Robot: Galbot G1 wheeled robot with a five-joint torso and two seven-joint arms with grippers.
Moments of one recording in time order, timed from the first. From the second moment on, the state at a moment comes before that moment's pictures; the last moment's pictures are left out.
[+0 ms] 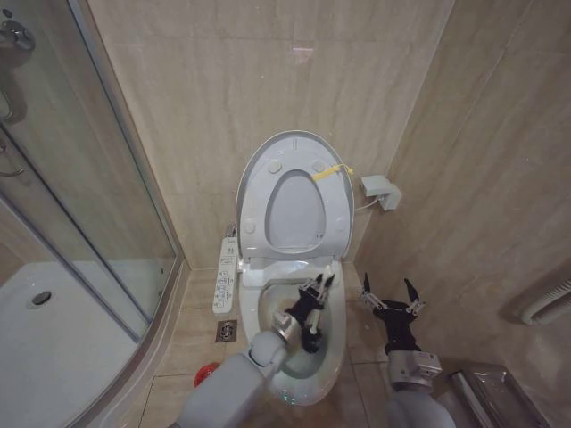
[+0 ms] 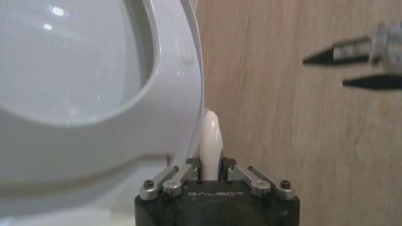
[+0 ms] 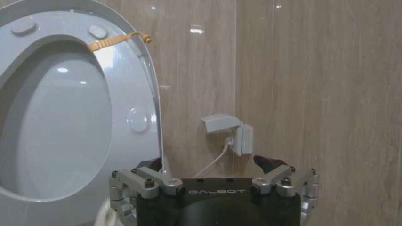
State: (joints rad) left arm 0.69 -1.44 0.40 -1.11 -0.47 -0.53 0.12; right arm -1.53 1.48 0.56 2.08 0.08 0.11 0.24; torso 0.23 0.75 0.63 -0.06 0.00
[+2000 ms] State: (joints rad) left arm 0.78 -1.33 0.29 -1.23 -0.43 -0.56 0.05; right arm -1.53 1.48 0.56 2.08 0.08 0.11 0.24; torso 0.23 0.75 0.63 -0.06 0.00
